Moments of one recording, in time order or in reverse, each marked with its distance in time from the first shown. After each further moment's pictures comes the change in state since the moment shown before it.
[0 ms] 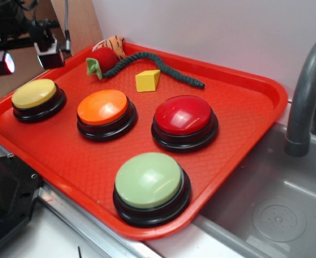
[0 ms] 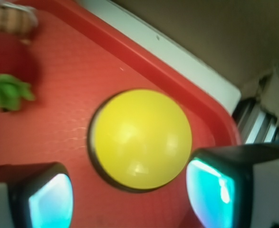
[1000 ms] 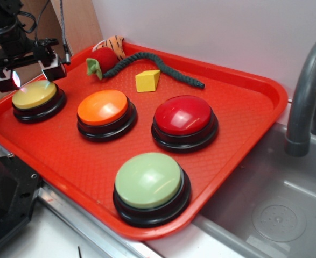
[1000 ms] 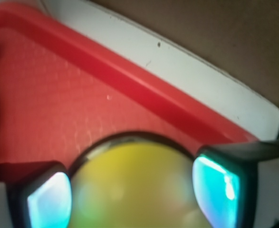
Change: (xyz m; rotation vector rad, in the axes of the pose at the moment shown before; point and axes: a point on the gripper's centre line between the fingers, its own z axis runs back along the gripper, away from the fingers) arm 0.011 0.007 -0.040 -0.064 0.064 -0.003
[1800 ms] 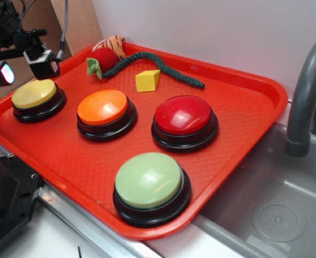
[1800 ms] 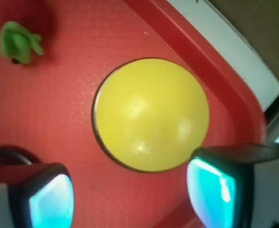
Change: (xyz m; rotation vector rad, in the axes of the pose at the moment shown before) arm -0.021 -0.005 0.047 -0.084 0.088 -0.263
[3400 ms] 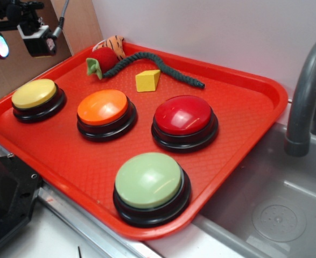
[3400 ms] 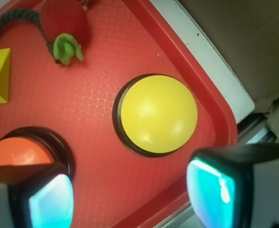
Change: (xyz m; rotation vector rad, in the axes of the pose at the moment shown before) arm -0.005 -0.016 0.037 0.048 -0.022 -0.090
